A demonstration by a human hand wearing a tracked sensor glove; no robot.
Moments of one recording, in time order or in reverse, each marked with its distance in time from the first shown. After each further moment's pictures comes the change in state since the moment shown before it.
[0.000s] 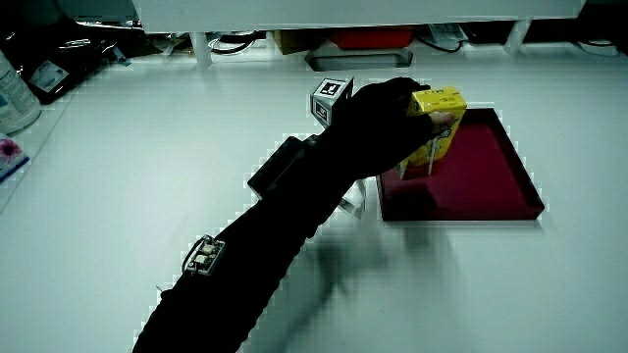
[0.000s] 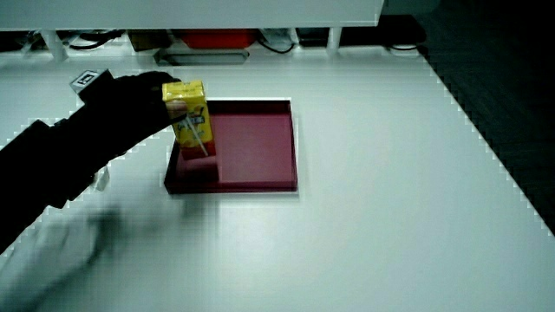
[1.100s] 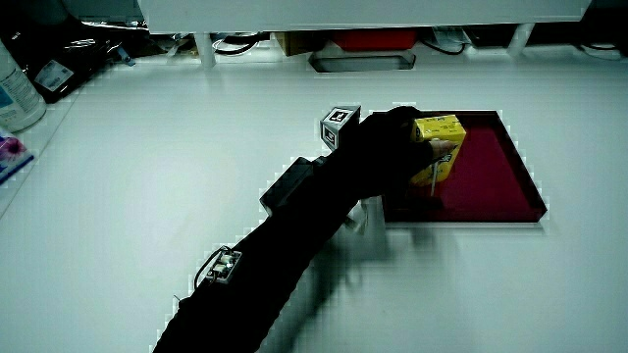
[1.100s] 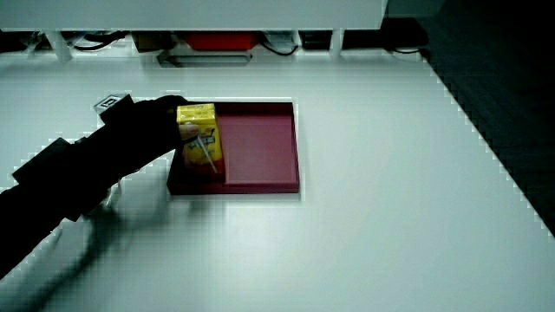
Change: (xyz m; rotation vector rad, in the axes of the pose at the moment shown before) arm -0.027 -0.003 -0.004 -0.030 -0.078 0.083
